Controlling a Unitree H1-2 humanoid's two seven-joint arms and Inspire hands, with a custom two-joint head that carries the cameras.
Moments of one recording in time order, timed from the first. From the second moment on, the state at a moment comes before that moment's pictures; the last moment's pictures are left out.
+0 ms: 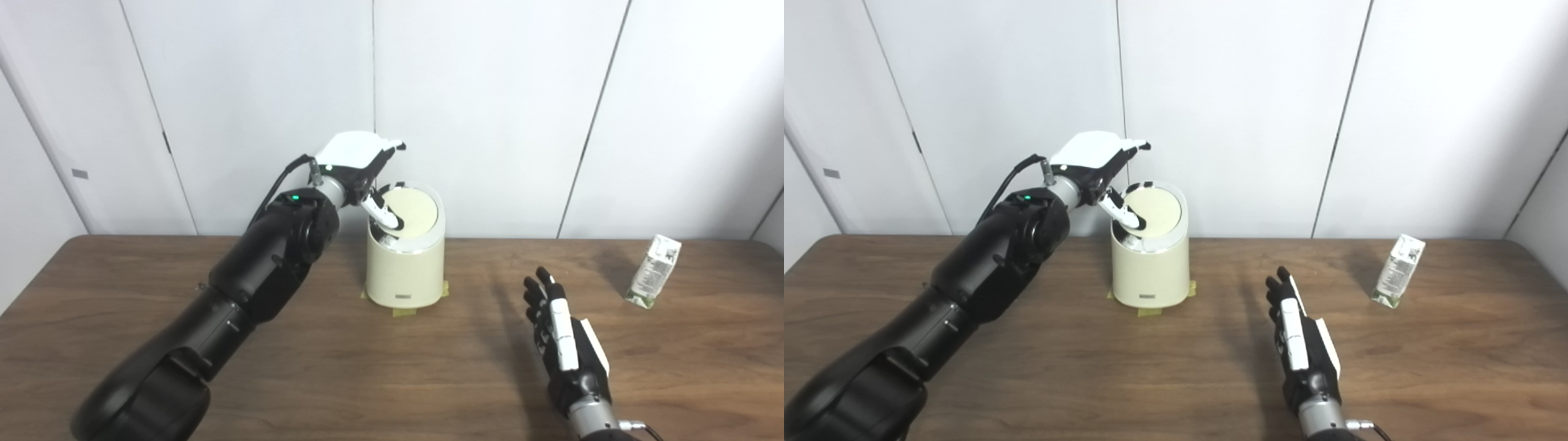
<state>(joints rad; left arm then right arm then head) -0.99 0.28 -0.55 0.46 0.81 0.22 -0.28 -0.08 0.01 -0.02 -0.17 0.05 0.24 -0.03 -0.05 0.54</state>
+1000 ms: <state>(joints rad) -0.69 0.21 -0.08 0.09 0.42 0.47 -0.39 -0.09 -0.01 -0.03 -0.19 0.08 0.25 -0.02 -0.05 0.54</state>
